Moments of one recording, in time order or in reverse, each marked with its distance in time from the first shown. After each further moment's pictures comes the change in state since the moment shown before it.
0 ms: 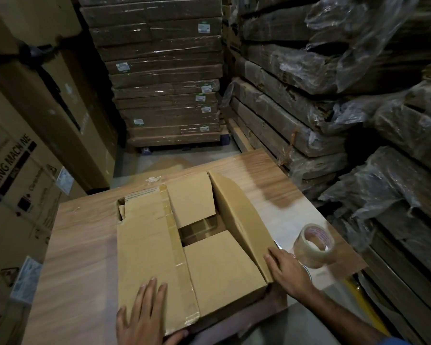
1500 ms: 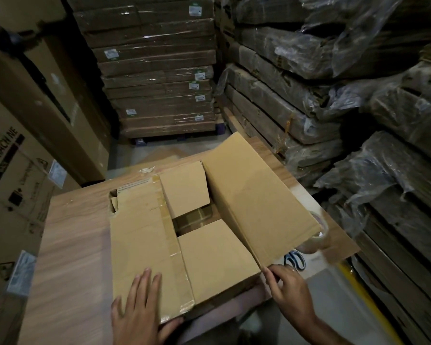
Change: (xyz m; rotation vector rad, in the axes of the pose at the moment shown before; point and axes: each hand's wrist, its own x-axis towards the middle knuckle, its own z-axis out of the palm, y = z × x) left_hand -0.007 0.006 -0.015 0.017 -0.064 -0.024; right_hand -0.061 0.009 0.033 0.123 0.547 -0.286
